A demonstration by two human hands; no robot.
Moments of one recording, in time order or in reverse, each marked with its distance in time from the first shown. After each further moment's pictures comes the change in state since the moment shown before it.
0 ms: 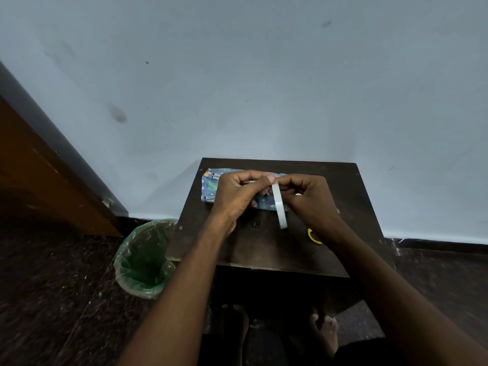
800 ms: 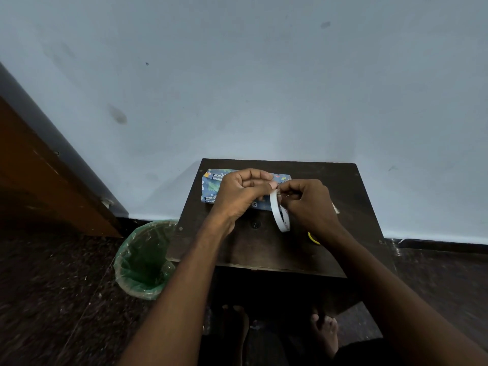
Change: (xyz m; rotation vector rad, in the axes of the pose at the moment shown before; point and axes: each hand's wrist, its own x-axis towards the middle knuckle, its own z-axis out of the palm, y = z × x) left_hand 0.001 0.003 -0.002 0.011 -0.056 -0.031; right_hand 0.000 0.005 0.004 -0.318 0.086 0.173
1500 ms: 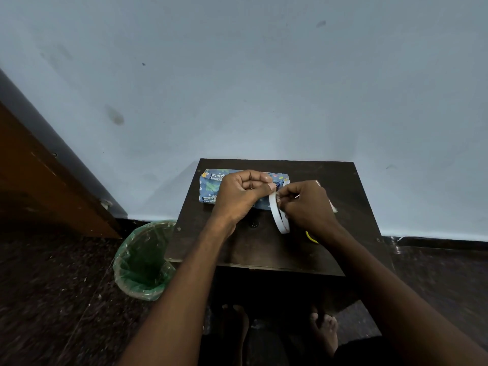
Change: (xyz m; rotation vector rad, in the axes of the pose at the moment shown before) left_hand 0.000 -0.009 0.003 0.033 0.005 0.050; right_hand -0.001 0.001 0.001 -0.074 -0.042 0.119
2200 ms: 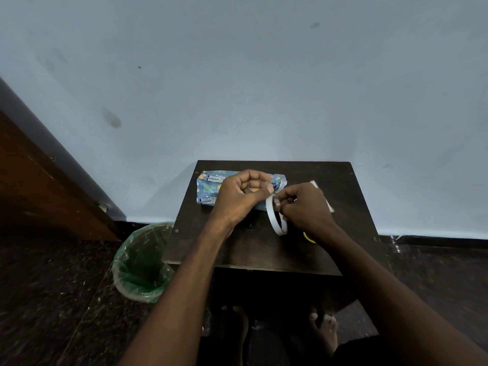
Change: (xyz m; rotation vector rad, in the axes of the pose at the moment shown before) left_hand 0.003 -0.006 0.002 0.060 -0.046 0.047; right_hand 0.001 0.008 -0.001 -0.041 -0.017 0.015
